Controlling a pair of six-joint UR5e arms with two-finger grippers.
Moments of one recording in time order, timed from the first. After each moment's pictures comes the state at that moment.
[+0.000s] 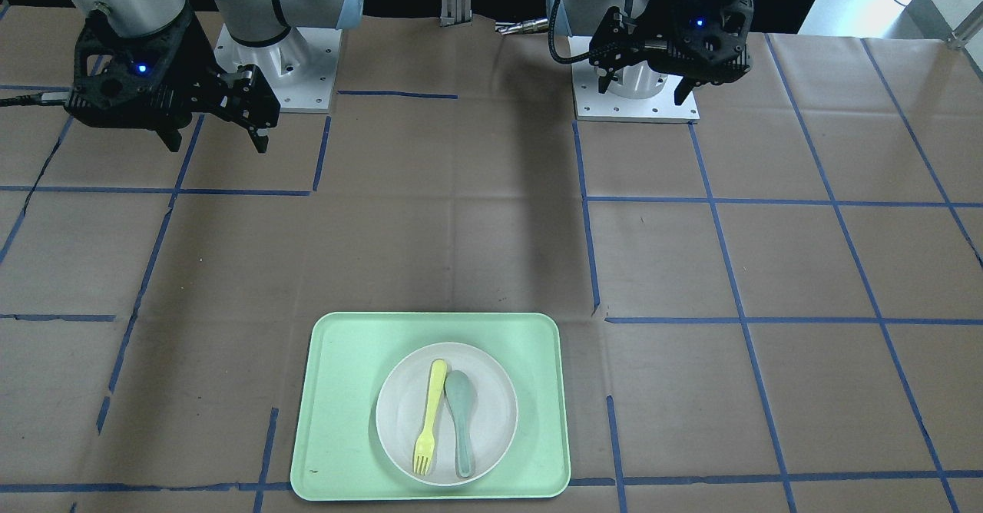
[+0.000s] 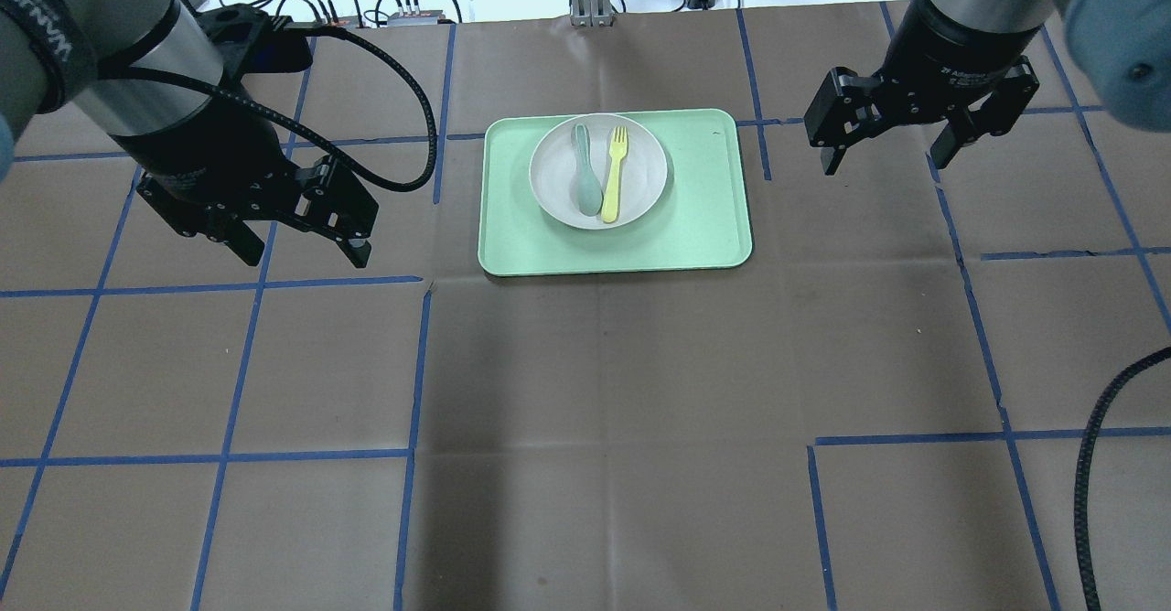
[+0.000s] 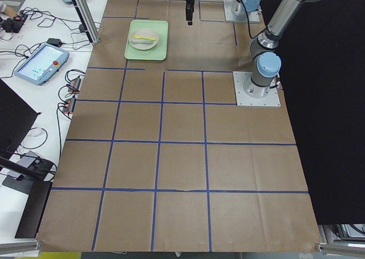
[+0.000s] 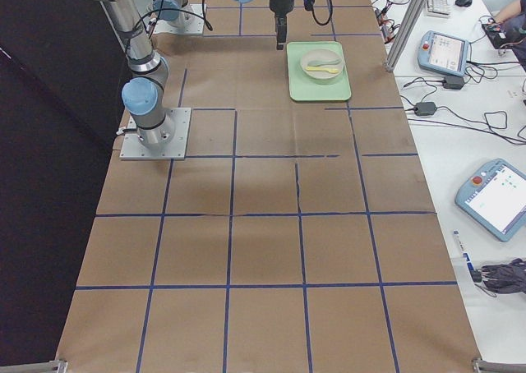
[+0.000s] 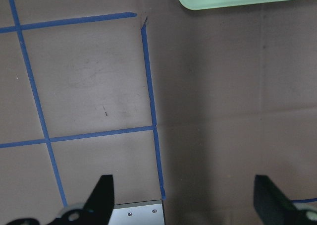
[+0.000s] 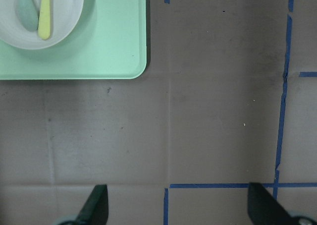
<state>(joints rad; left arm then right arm) -1.58 -1.45 -1.61 -1.76 1.51 0.10 1.56 -1.57 1.54 -1.54 -1.56 0.00</state>
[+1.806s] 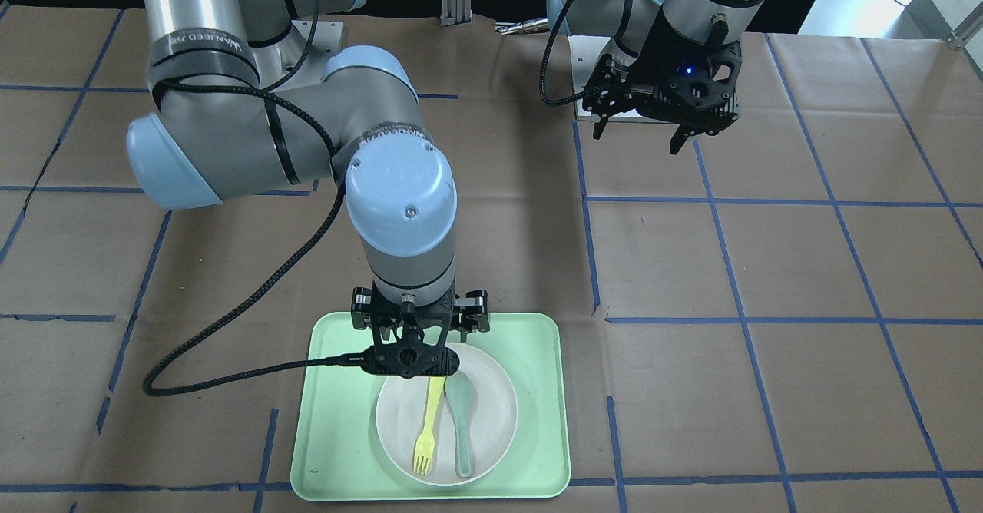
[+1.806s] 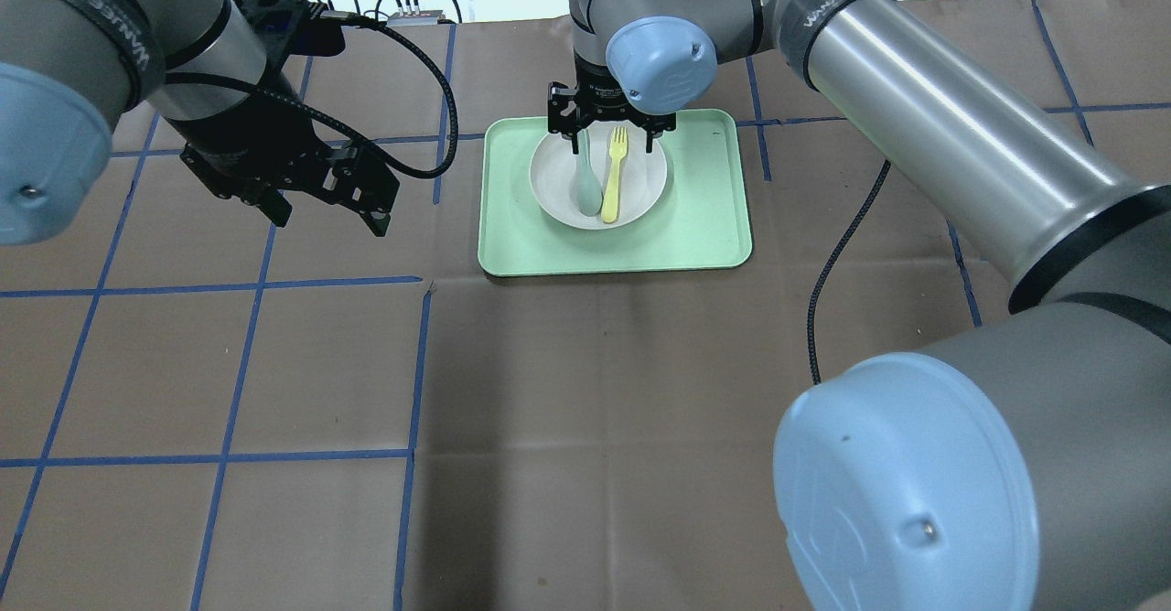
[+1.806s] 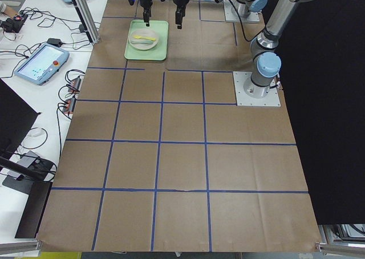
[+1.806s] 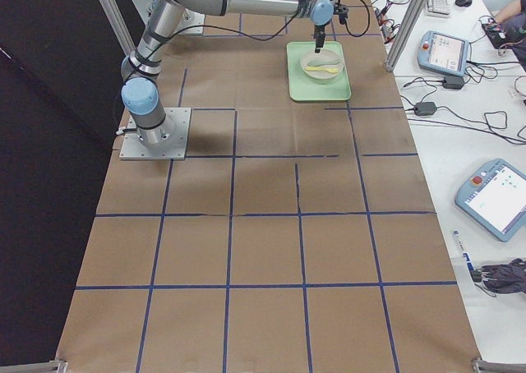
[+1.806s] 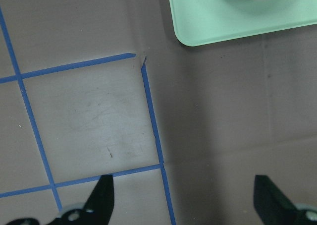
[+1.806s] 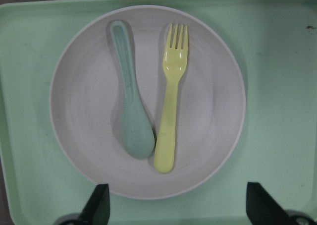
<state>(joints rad) -1.60 -1.50 -1.64 -1.60 1.56 0.15 1.88 -0.91 1.19 -1.85 -1.57 0.35</state>
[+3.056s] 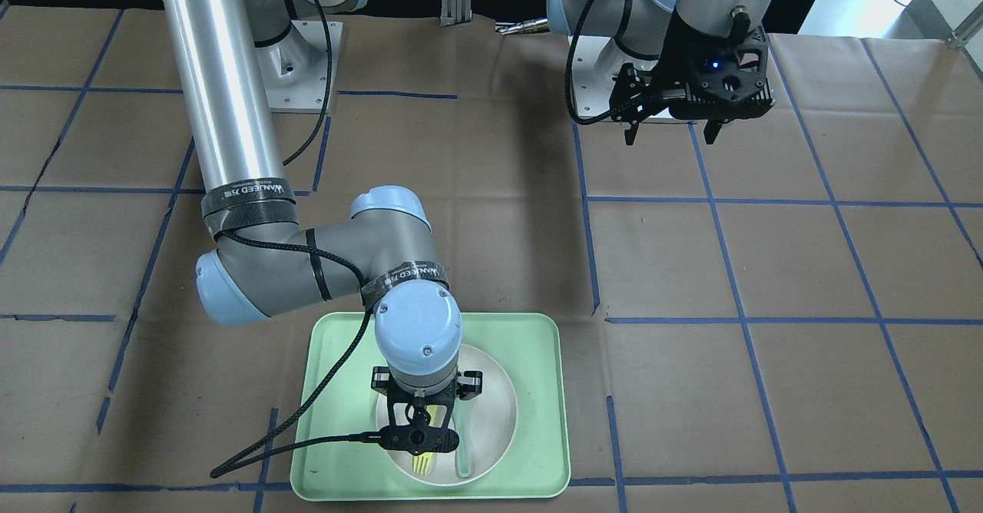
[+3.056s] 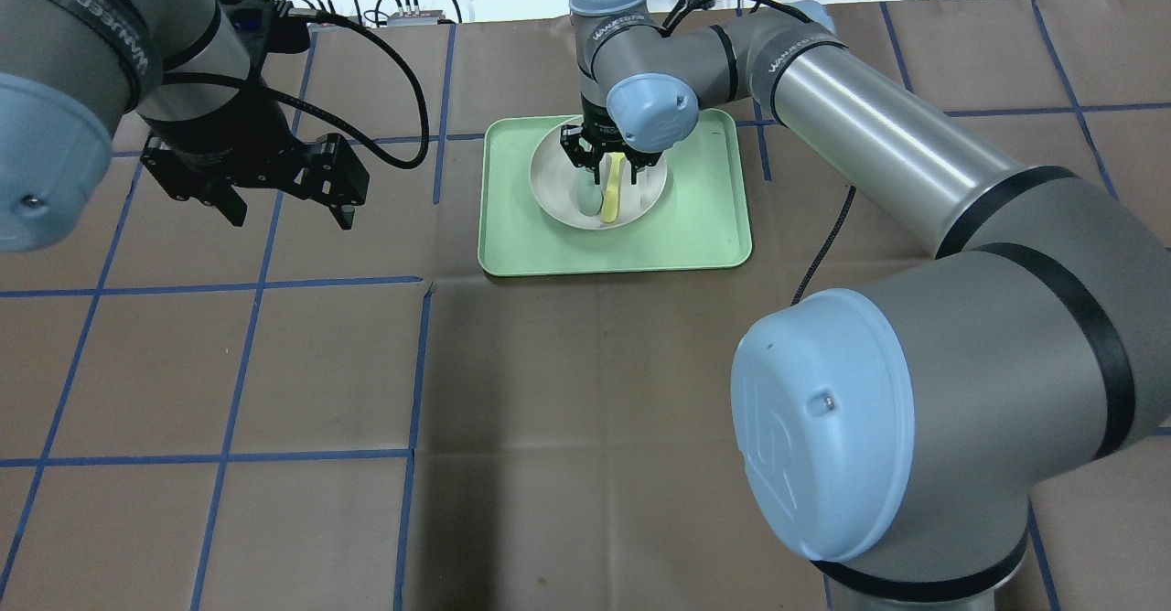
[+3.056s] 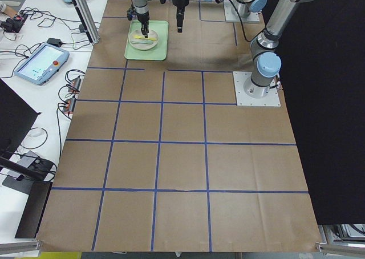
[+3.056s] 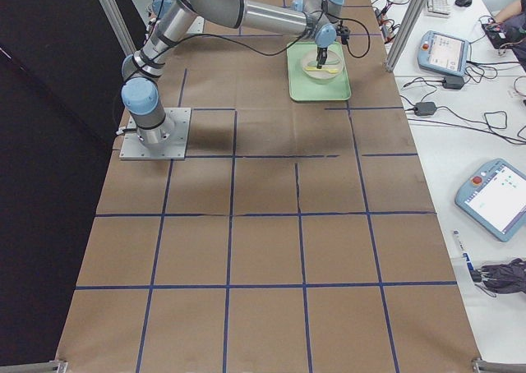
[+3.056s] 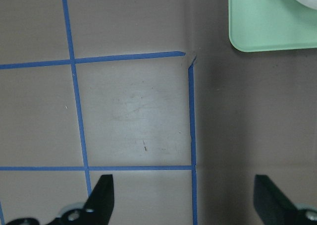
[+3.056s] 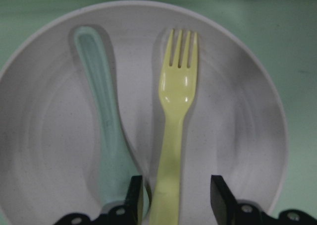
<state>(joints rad) -1.60 -1.50 -1.65 -1.57 1.66 0.00 1.87 -0.79 1.19 -1.94 -1.57 0.36</state>
